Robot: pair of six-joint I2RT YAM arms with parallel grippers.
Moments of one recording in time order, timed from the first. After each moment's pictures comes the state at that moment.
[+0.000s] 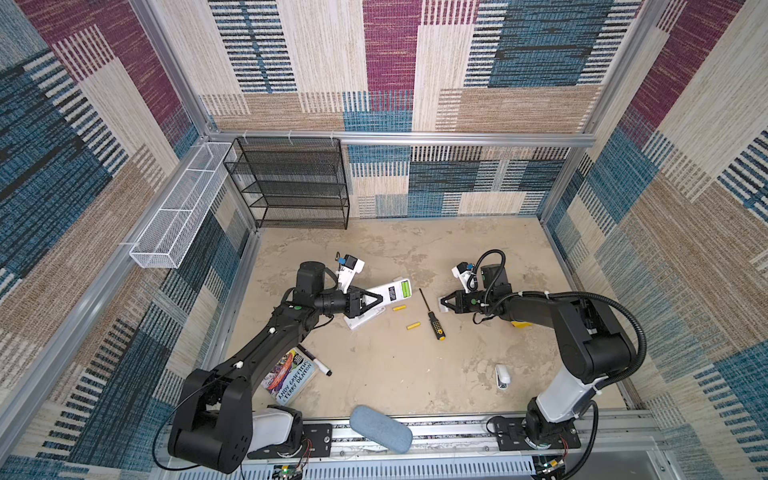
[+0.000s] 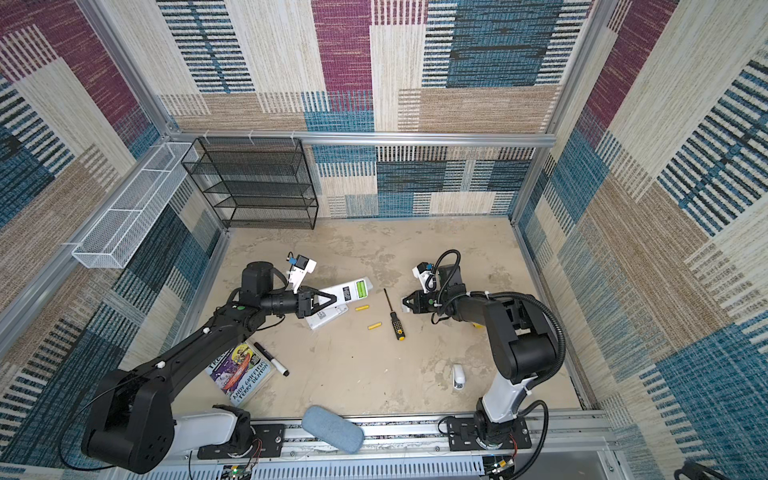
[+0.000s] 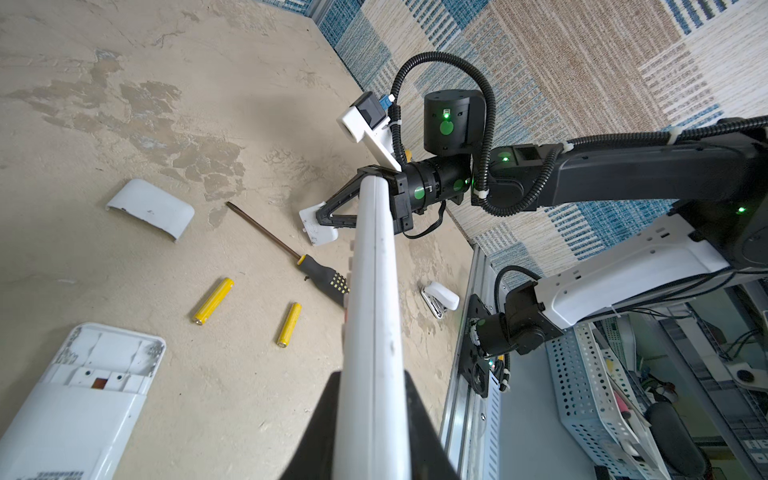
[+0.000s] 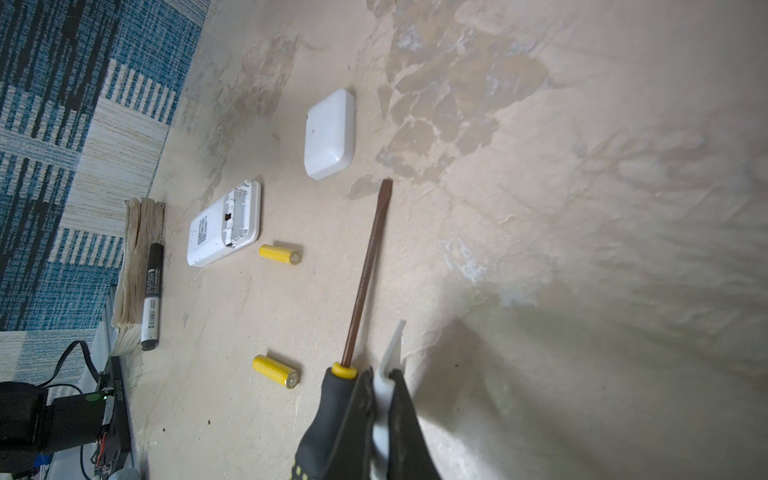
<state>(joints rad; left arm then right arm) -0.26 1.30 0.75 -0.01 0.95 -0.27 0.21 1.72 0.77 0.09 -0.68 0.22</state>
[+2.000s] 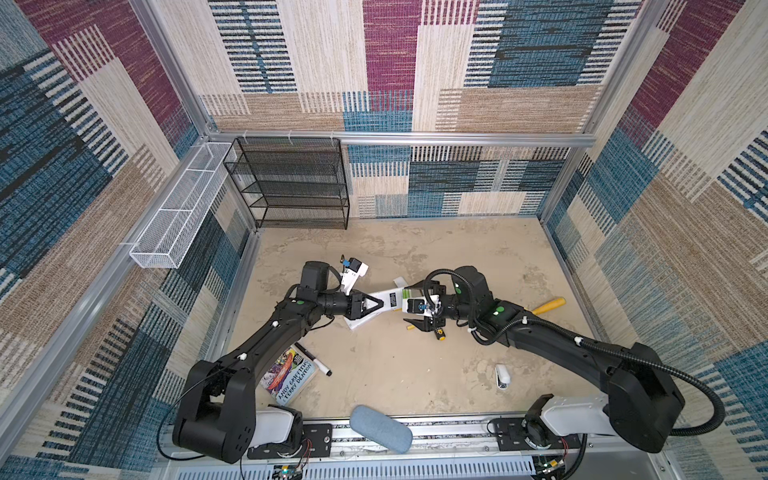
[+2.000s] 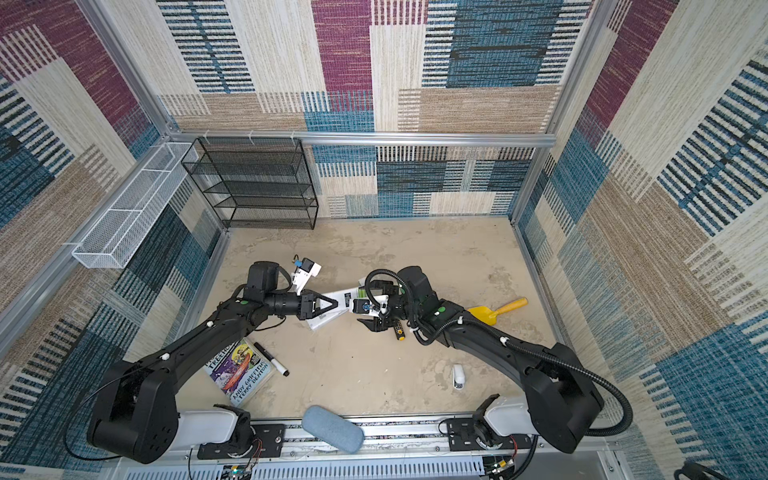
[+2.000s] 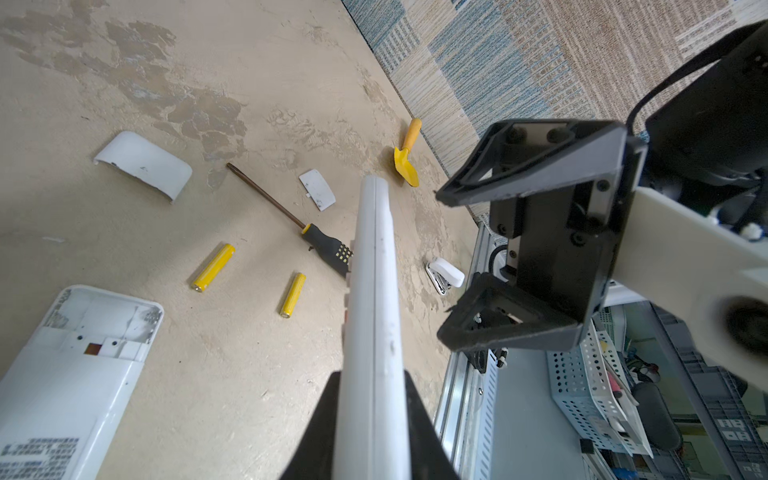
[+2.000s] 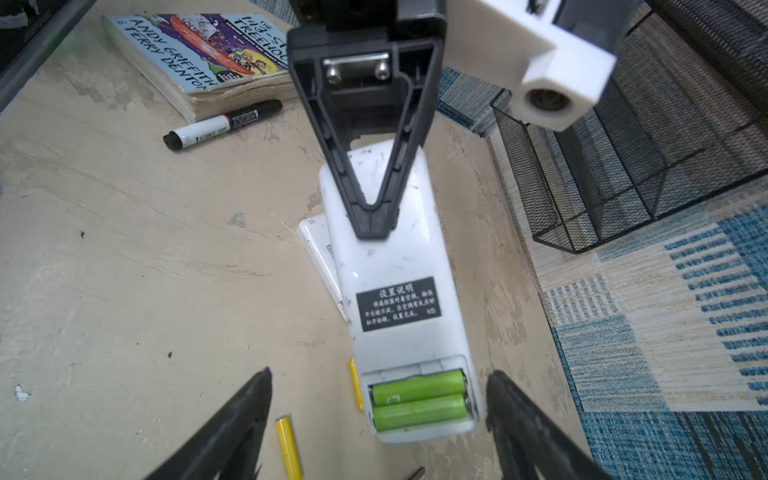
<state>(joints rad) -0.27 1.34 0.80 -0.16 0.95 -0.18 0.69 1.37 0.85 0.01 -0.44 -0.90</state>
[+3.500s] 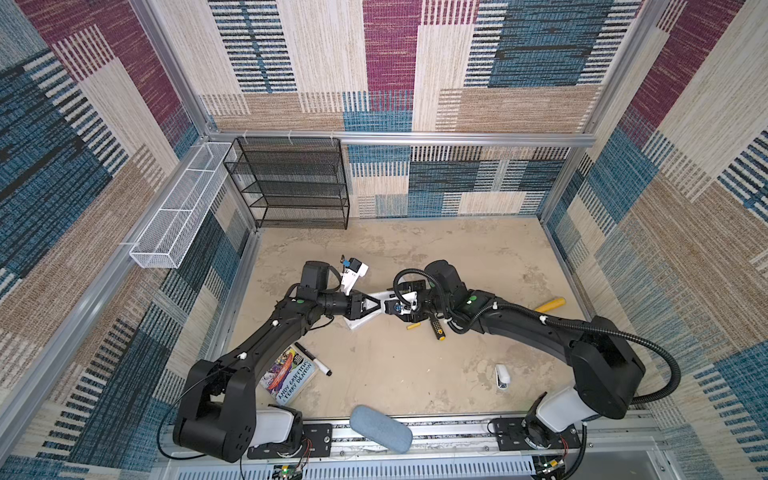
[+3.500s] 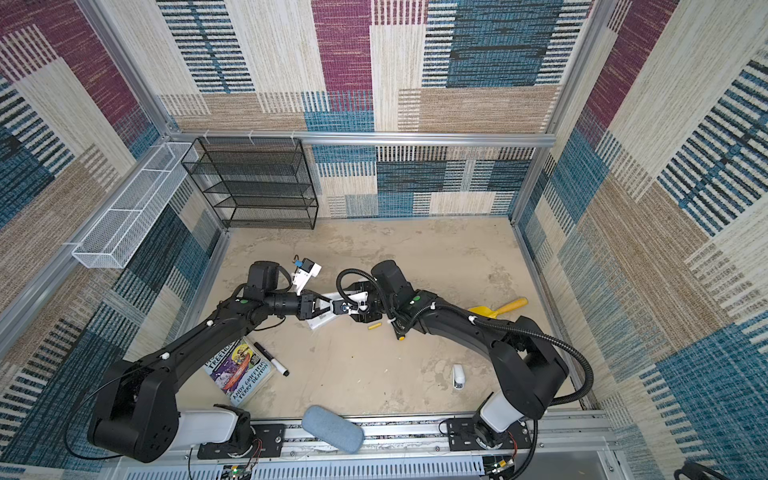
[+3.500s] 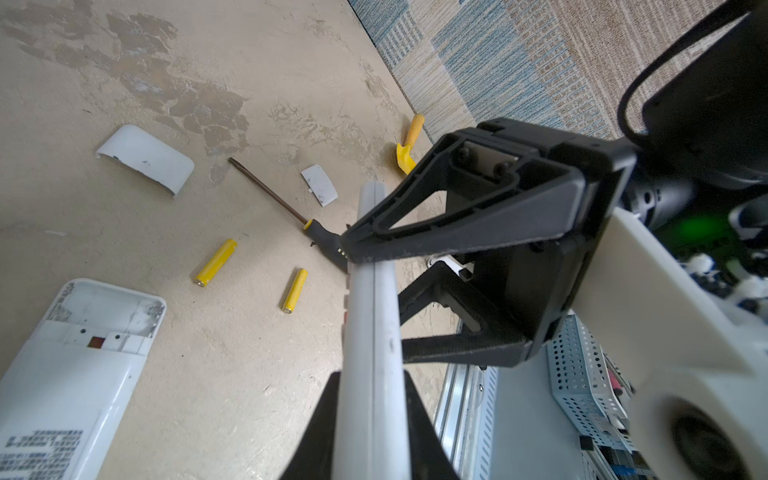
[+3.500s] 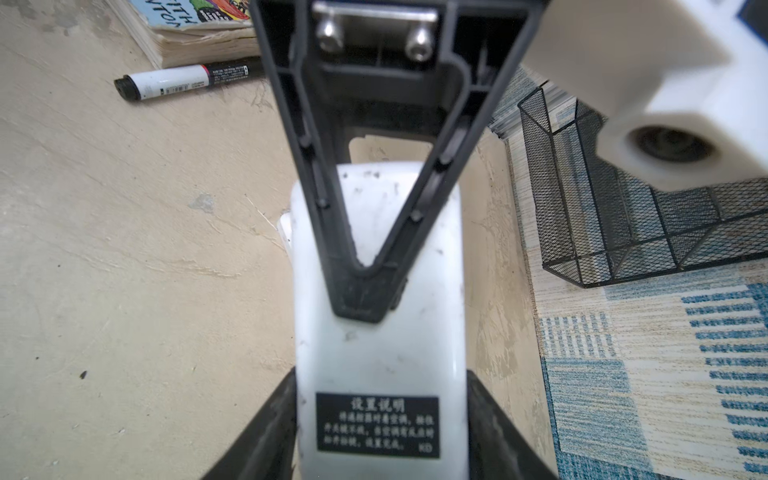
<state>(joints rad) -0.27 1.35 0.81 -0.19 0.94 -0.17 0.75 1.55 1.01 -0.02 -0.36 -1.01</state>
